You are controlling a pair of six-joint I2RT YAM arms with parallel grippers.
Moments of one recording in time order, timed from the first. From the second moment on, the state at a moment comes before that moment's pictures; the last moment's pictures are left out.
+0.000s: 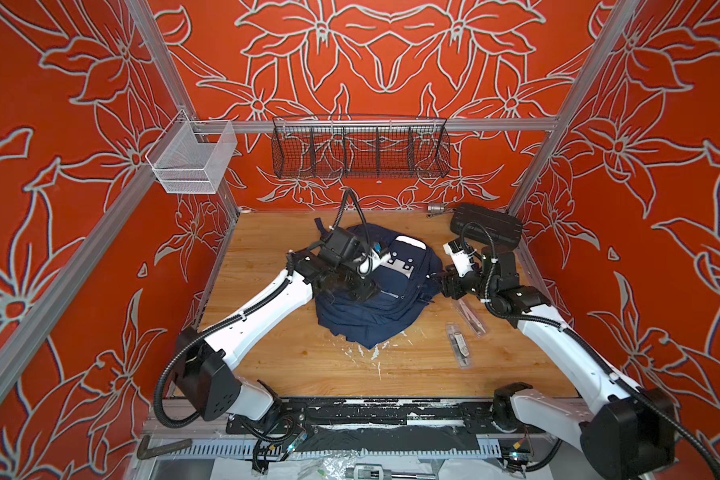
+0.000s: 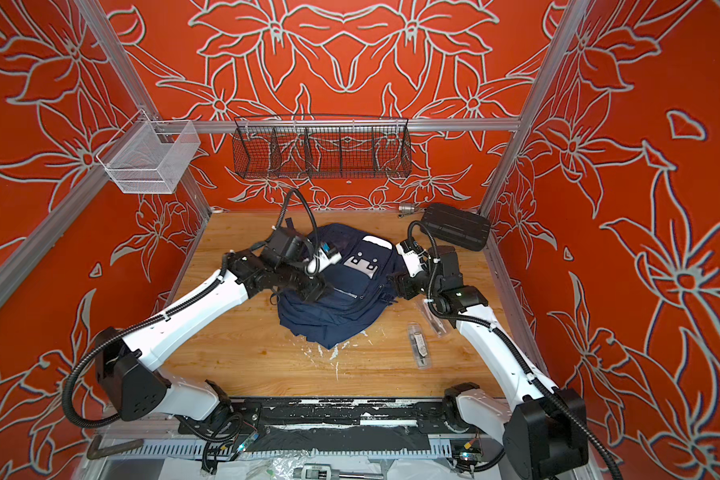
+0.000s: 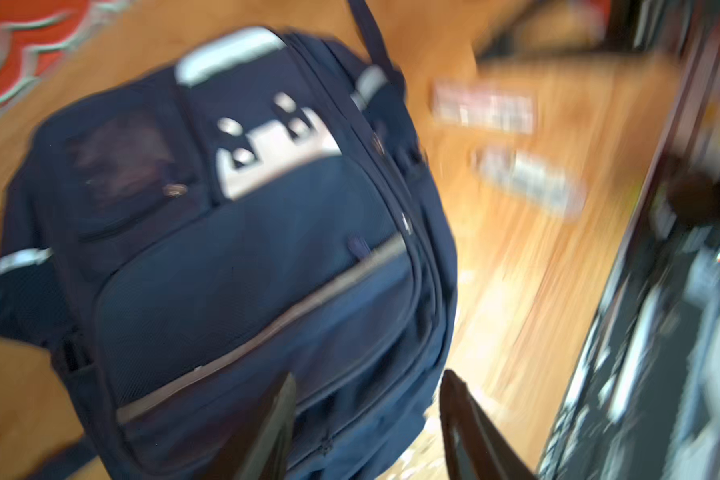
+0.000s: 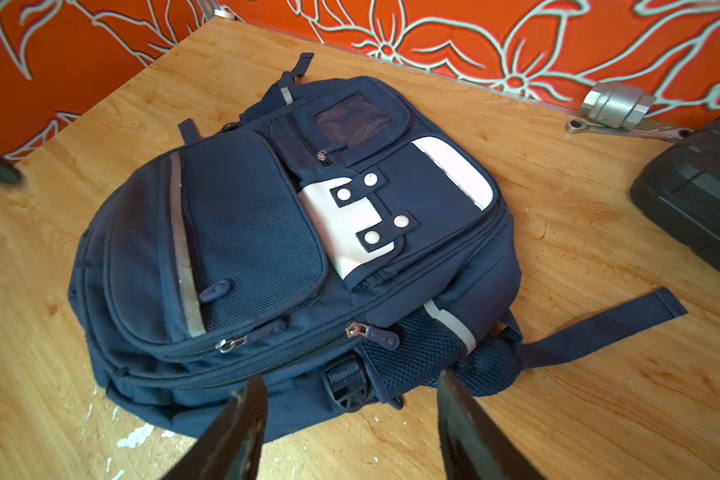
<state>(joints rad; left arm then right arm) -0.62 1.46 1.30 -0.79 0.26 0.42 0.24 1.10 0.84 -0.36 -0.36 -0.09</state>
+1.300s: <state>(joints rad) -0.59 1.40 0.99 -0.39 0.13 0.91 0.25 1.35 0.88 -0.34 -0.66 -0.25</state>
